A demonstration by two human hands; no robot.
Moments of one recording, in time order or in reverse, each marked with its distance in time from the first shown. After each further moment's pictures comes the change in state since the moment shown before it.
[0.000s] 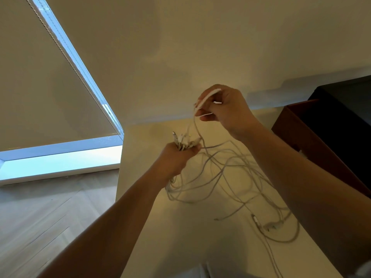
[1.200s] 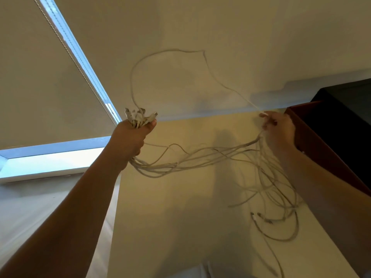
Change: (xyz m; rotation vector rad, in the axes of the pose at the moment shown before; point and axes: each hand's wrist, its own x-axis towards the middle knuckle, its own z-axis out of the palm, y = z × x) left_hand -0.002 0.015 -0.090 0.013 0.329 0.136; right_hand -0.015 0.092 -0.110 -0.553 0.635 0.160
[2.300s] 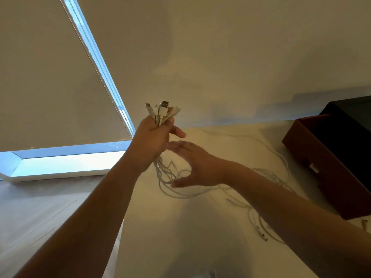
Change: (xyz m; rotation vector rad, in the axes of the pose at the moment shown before) left_hand -0.037 0.034 0.010 -0.106 -0.110 0.244; right_hand -0.129 -0.115 0.073 -0.364 -1.100 -0.811
